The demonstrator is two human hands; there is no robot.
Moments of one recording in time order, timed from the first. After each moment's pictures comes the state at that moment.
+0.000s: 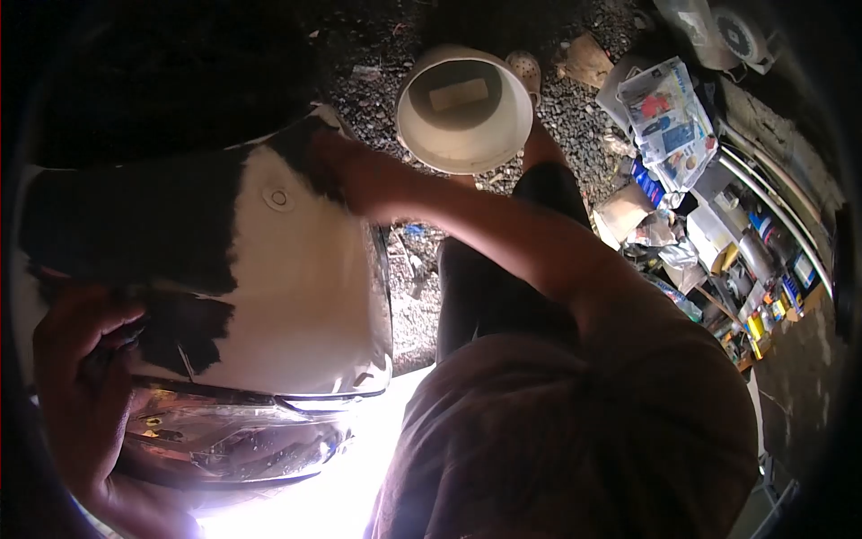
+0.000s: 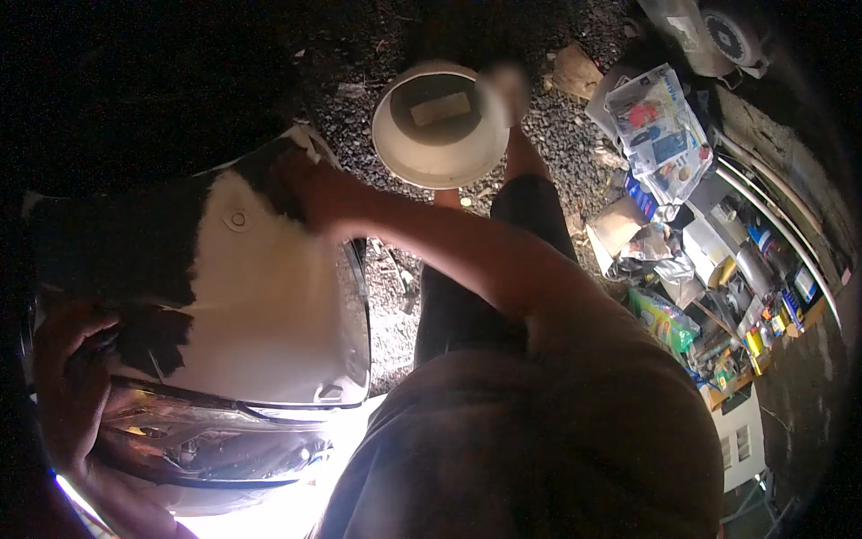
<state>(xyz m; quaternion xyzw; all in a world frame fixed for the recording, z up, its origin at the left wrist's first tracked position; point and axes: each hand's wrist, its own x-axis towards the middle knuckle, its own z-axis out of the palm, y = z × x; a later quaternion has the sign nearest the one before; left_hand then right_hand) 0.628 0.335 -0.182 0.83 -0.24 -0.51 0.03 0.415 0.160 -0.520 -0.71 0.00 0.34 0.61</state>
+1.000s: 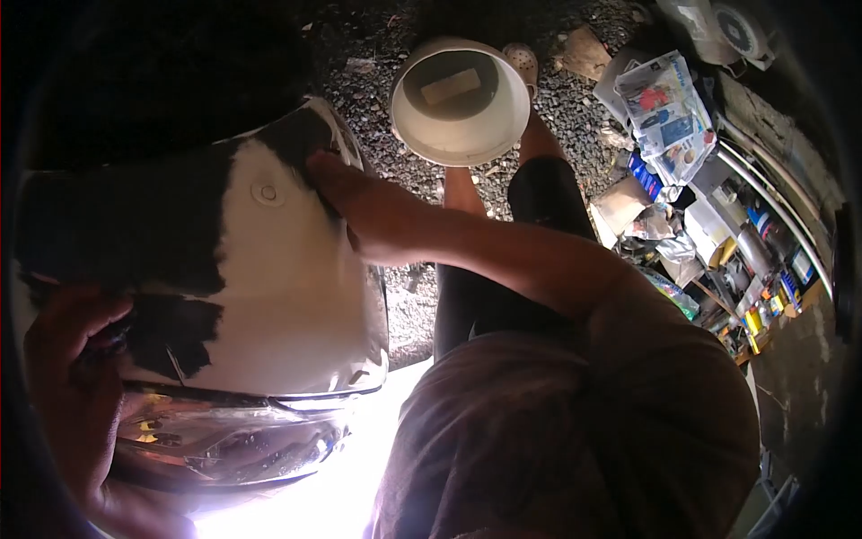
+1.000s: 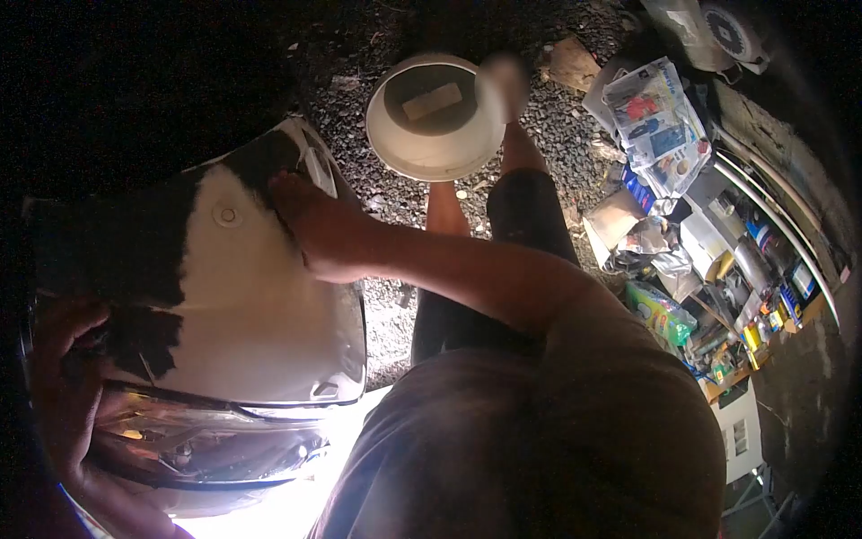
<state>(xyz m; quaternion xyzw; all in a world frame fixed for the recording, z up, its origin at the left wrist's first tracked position) 0.621 0.334 -0.191 0.84 -0.24 -0.49 0.02 0.365 0.178 -0.492 -0.82 0.01 0.10 0.56</state>
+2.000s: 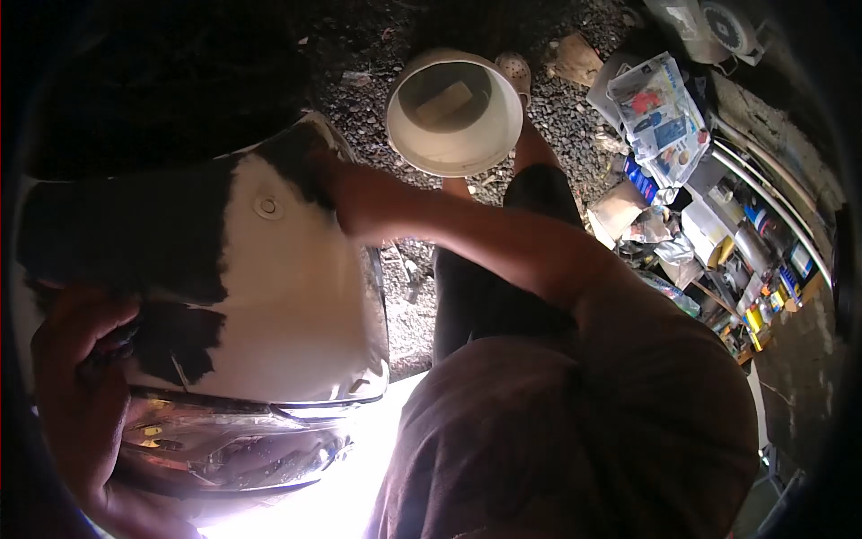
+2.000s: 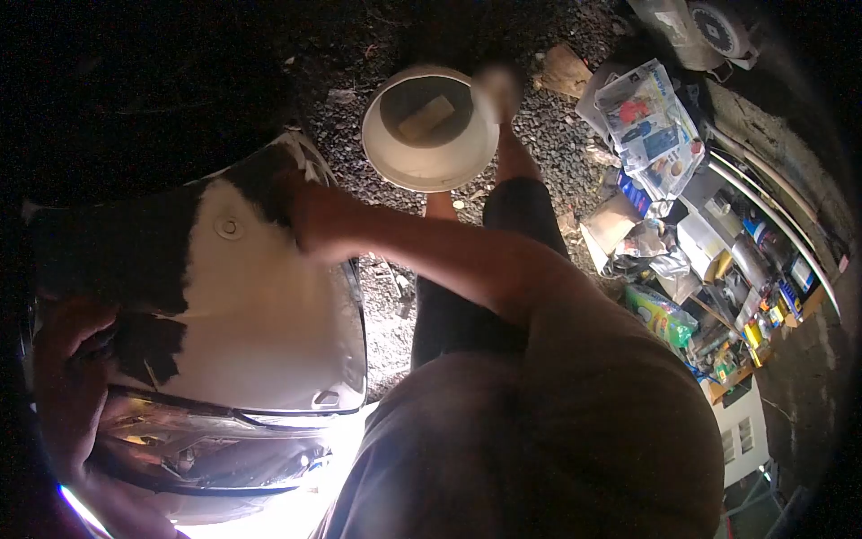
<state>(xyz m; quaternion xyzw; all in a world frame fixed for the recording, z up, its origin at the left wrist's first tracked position) 0.632 0.327 -0.184 0.81 -0.26 -0.52 0.02 0.401 0.164 -0.508 -0.68 0.10 0.41 0.60</state>
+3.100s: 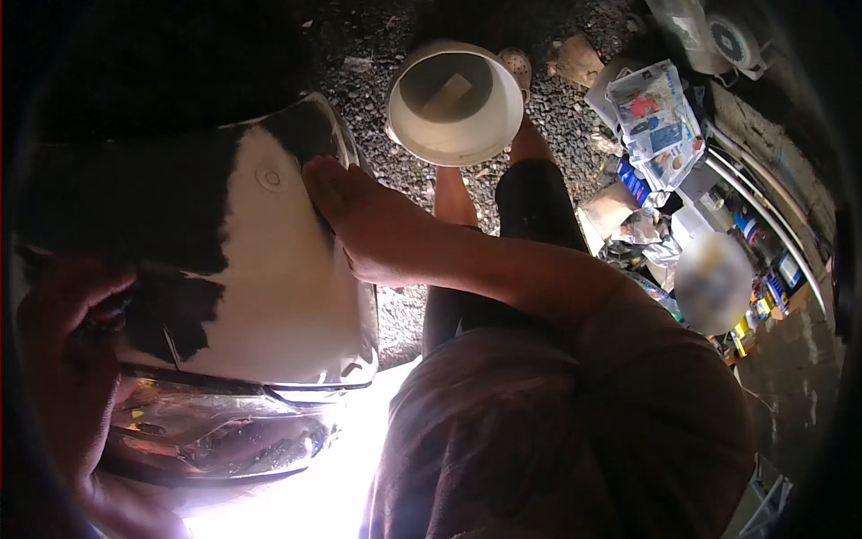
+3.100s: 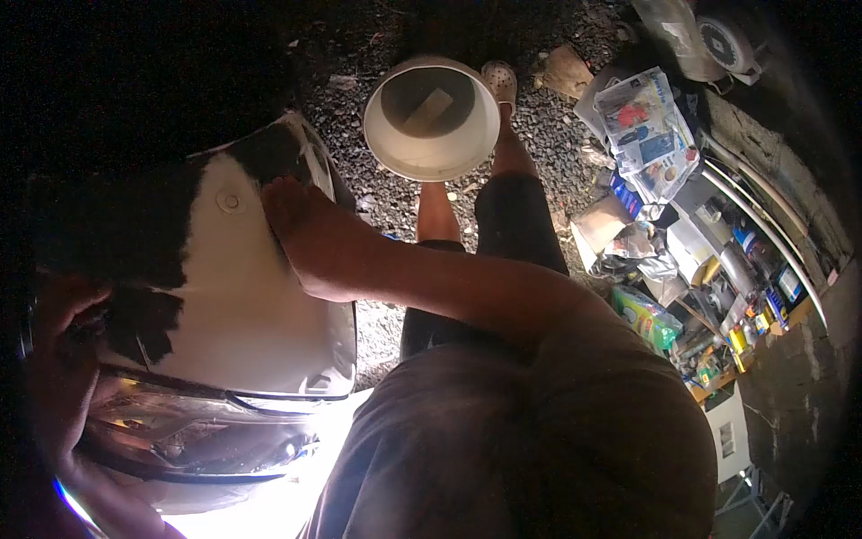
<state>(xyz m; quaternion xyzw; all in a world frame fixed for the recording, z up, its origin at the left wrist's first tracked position) 0.616 0.337 -0.191 0.84 -0.25 -0.49 0.00 0.377 0.171 -0.452 -0.87 -0.06 0.17 0.47</state>
